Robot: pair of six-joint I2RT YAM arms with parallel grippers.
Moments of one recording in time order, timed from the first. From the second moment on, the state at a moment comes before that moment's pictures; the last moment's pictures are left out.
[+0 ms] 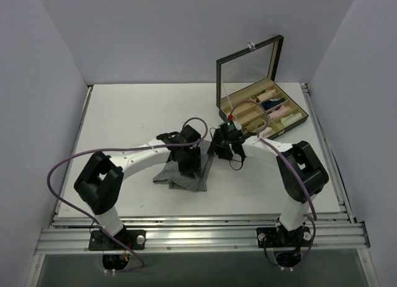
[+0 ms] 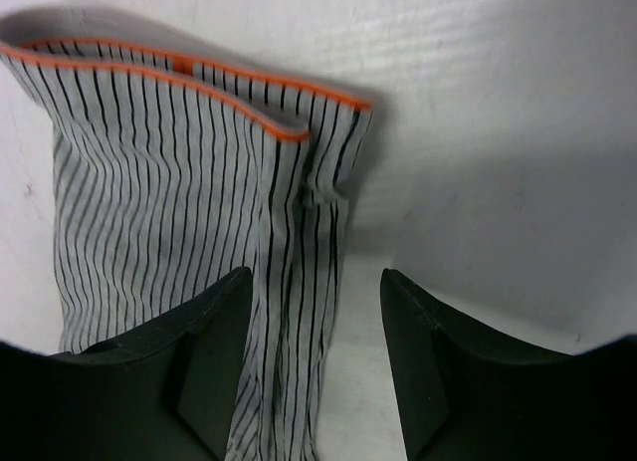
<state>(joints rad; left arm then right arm) -0.79 1.74 1.20 -0.63 0.14 -0.81 0.54 1.78 1.02 -0.19 -0.01 0.83</state>
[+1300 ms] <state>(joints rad) -0.33 1.71 0.95 -0.64 0.36 -0.57 0.89 1.69 0.89 -0.30 0.19 1.12</state>
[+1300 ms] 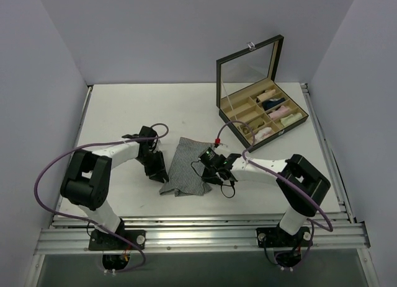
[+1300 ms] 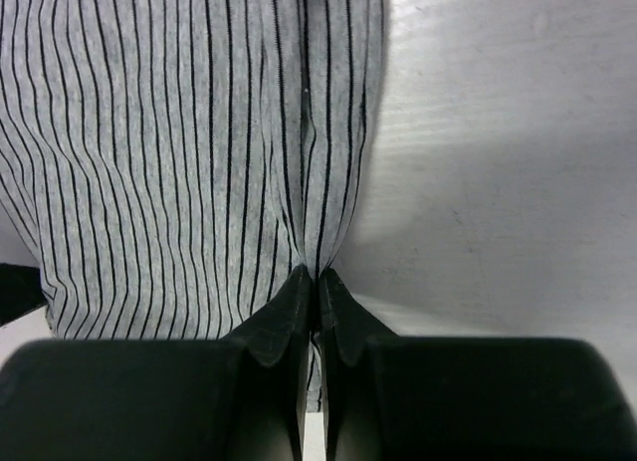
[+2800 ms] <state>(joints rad) -0.54 1.73 0.89 -0.37 0.43 -0.90 0.99 1.75 1.08 -0.34 0.13 1.05</state>
